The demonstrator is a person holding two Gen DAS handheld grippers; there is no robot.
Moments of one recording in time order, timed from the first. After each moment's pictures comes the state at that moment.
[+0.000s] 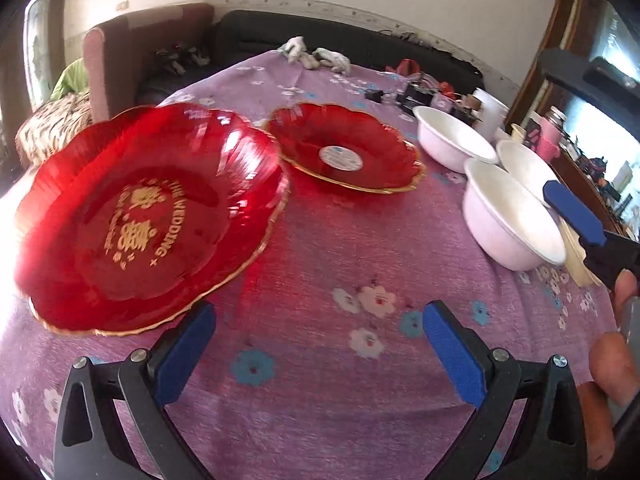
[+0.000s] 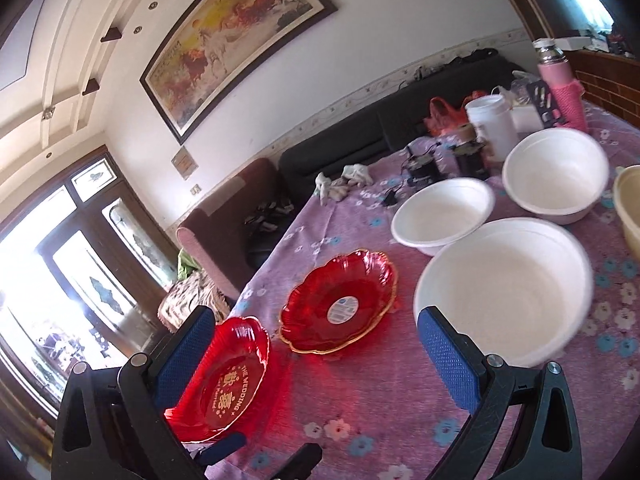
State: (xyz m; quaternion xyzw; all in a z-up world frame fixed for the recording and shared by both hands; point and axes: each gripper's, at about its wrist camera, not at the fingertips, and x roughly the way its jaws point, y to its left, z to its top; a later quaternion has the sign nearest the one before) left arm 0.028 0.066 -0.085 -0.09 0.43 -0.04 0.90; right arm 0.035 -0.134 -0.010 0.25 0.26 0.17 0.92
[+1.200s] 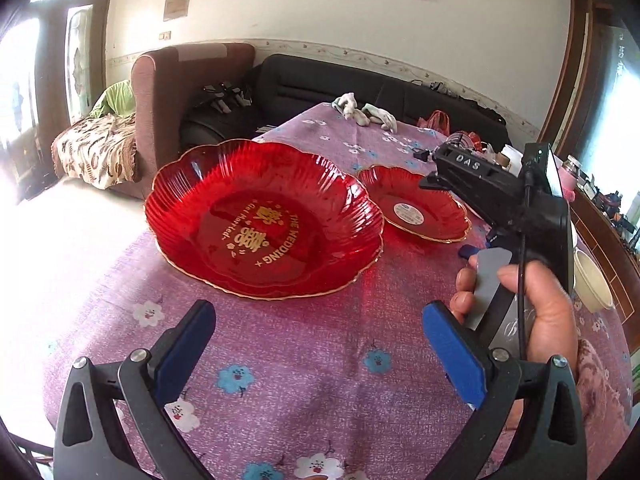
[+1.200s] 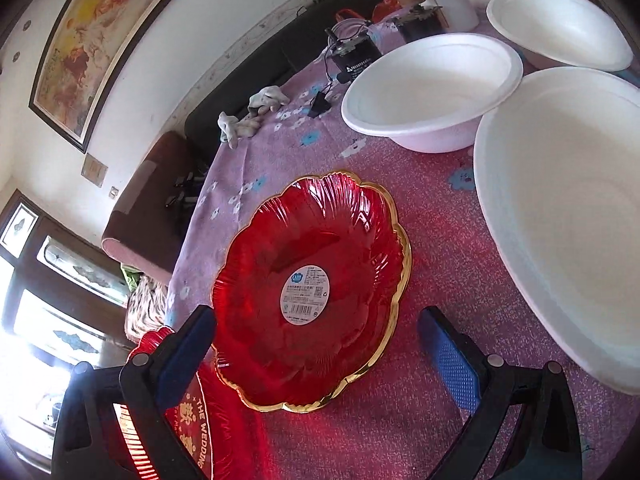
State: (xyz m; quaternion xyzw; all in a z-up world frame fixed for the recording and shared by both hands) left arm -0.027 0.136 -0.052 -0.10 0.35 0.02 0.93; right arm 0.150 -0.081 -0.091 0.33 0.40 0.03 0.85
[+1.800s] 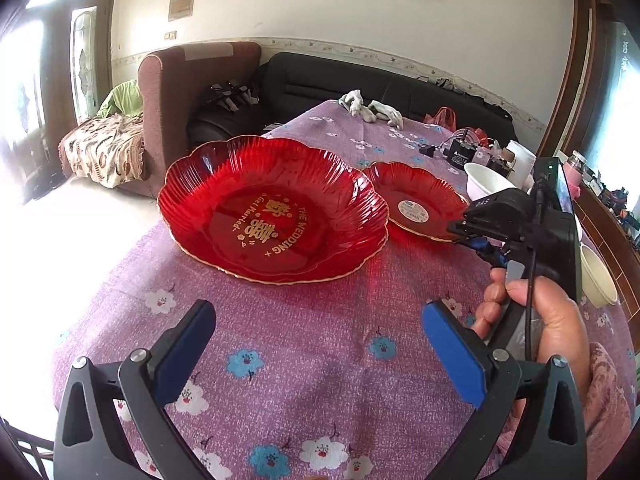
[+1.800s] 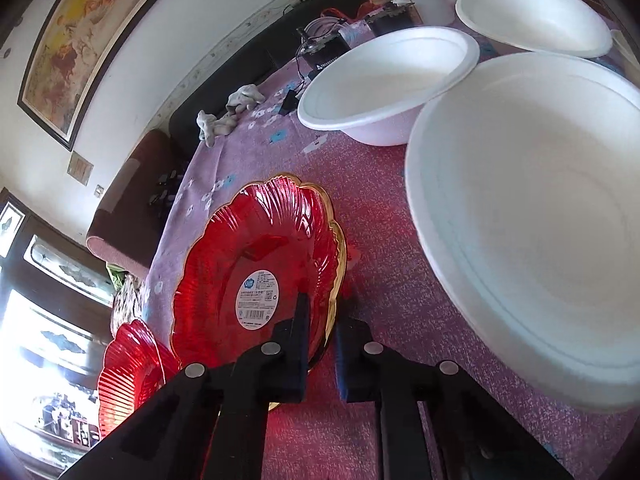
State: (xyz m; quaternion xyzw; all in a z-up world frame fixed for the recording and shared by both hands) left arm -0.034 0.131 -0.051 -0.09 0.36 0.03 0.93; right arm 0.139 -0.101 -0.104 0.33 0.41 0.01 0.85
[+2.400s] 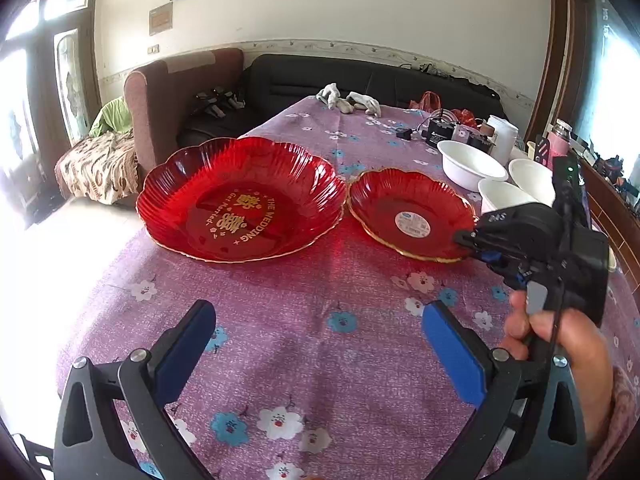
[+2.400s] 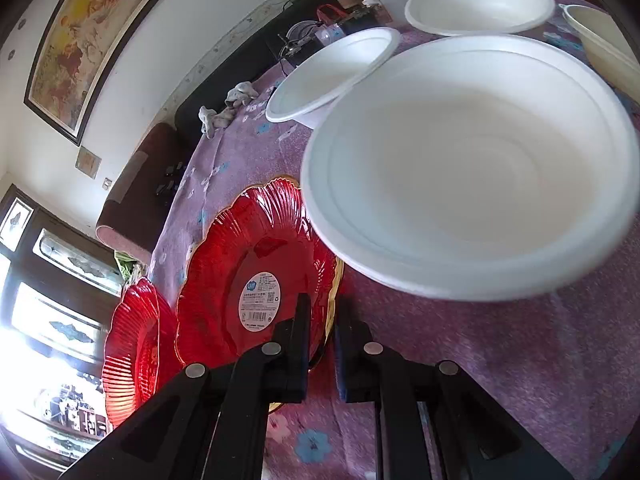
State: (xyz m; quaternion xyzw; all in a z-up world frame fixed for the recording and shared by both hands) left arm -0.044 0.090 -0.049 -0.04 0.36 0.02 0.93; right arm 0.083 -0.135 -0.104 0.33 0.42 0.03 0.85
